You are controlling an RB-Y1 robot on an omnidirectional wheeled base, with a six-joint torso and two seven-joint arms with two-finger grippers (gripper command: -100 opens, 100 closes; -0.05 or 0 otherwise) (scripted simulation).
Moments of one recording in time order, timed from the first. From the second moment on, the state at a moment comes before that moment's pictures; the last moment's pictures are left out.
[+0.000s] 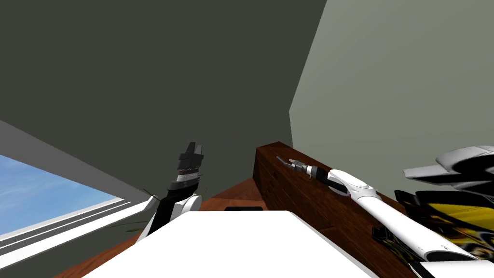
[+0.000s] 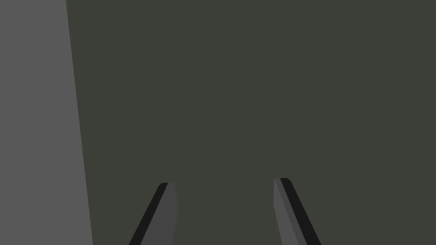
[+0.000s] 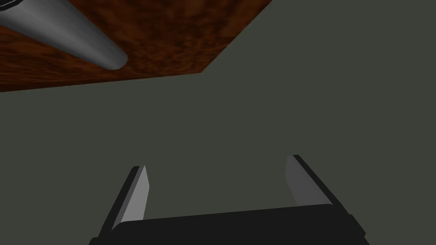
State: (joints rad) left arm 0.53 0.03 -0.04 -2.37 0.07 -0.42 -0.16; right arm 0.03 -1.07 0.05 -1.20 0.71 -0.84 -0.05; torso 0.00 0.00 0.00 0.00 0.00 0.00
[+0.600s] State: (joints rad) left arm 0.53 0.03 -0.04 -2.37 0.07 -0.42 -0.16; right arm -0.05 -1.19 0.13 -0.98 0.84 -0.92 -0.11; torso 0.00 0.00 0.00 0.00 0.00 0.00
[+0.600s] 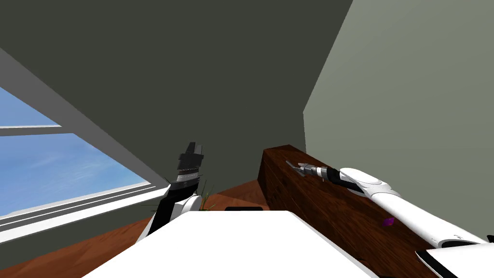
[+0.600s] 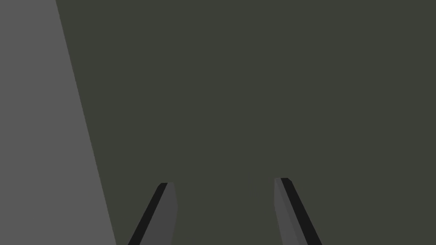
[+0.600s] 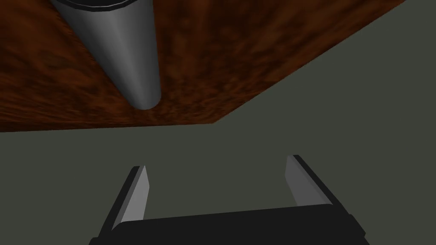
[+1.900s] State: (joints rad) left arm 0.53 0.03 -0.04 -2.37 0.07 -0.42 -0.16; right arm -0.07 -1.37 0.32 -0.69 1.03 -1.03 -0.31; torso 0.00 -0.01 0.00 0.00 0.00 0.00
